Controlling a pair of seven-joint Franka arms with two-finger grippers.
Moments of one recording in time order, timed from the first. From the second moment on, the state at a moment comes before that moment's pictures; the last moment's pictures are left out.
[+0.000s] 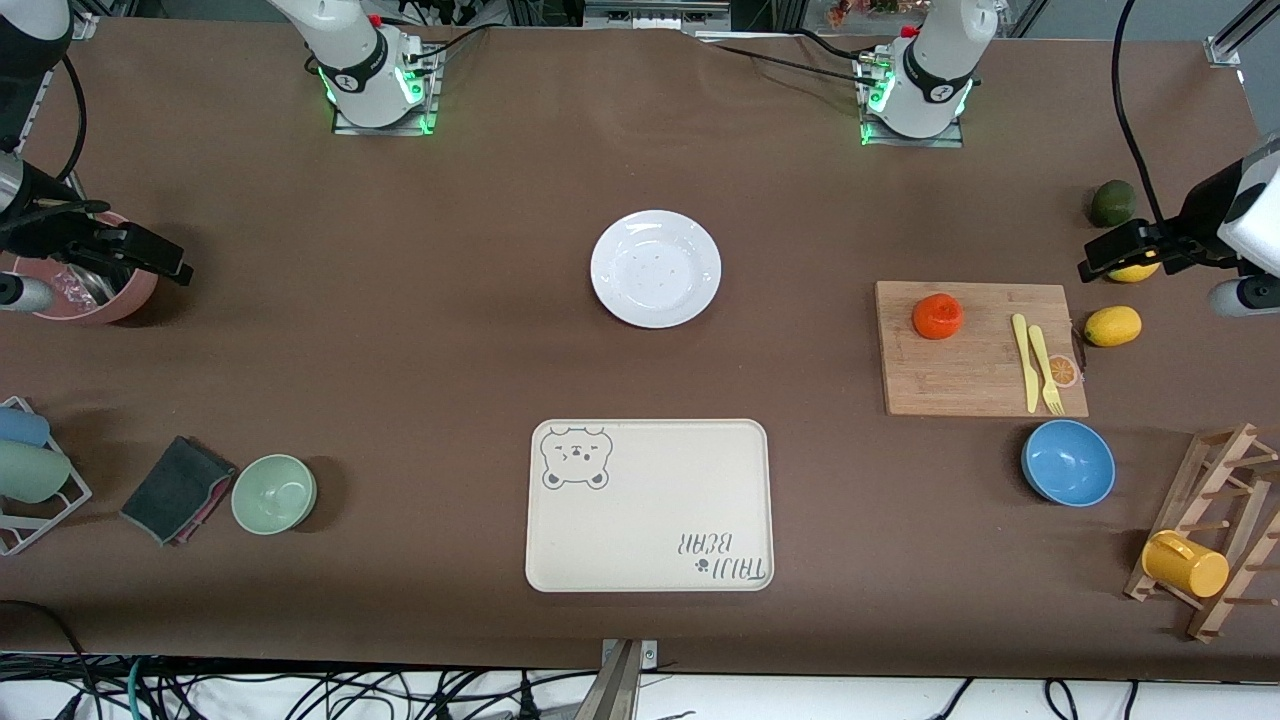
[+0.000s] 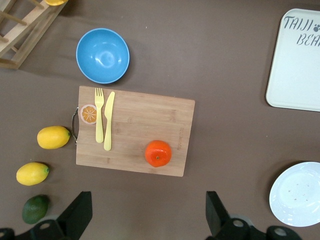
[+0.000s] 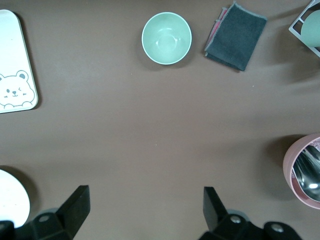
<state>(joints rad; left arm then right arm) -0.02 0.10 0.03 -1.49 -0.02 1.48 -0.13 0.01 0.07 -0.02 -1.59 0.04 1.63 0.11</state>
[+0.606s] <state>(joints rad) -0.02 0.19 0.02 -1.65 0.02 1.57 -0.18 0.01 0.07 -0.02 -1.59 0.04 1.63 0.11</state>
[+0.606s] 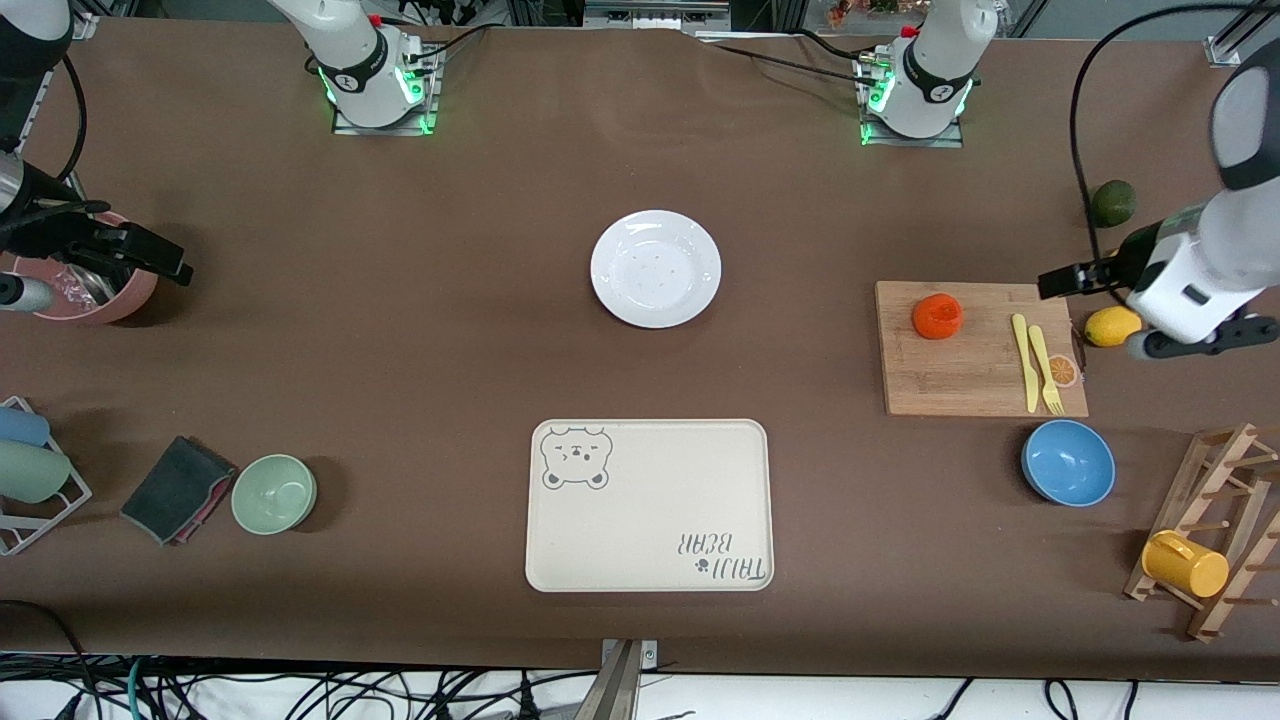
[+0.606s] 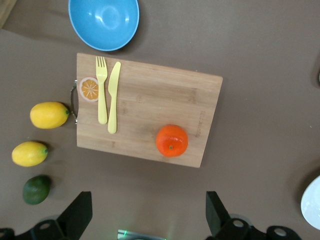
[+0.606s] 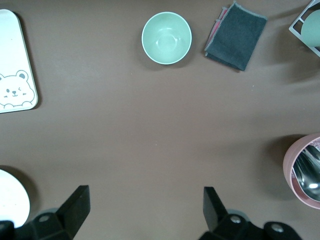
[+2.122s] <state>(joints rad) -0.01 0.22 0.01 -2.19 -0.04 2.19 -0.19 0.01 0.07 -0.02 -1.59 0.04 1.62 0.11</state>
